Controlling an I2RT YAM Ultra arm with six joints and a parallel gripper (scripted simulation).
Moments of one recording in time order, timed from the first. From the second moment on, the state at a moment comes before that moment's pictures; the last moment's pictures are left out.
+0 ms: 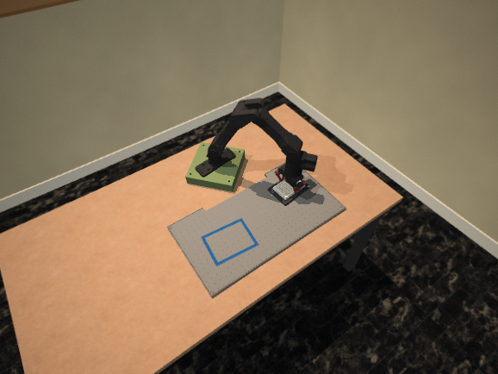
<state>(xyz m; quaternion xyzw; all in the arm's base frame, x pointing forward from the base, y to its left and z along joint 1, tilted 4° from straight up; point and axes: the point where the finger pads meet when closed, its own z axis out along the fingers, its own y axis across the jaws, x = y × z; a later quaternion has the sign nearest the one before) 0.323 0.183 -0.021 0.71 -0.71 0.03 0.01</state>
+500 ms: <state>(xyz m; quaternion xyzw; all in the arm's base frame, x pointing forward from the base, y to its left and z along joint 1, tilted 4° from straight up) 0.323 0.185 0.009 0.71 -0.71 0.03 0.01</state>
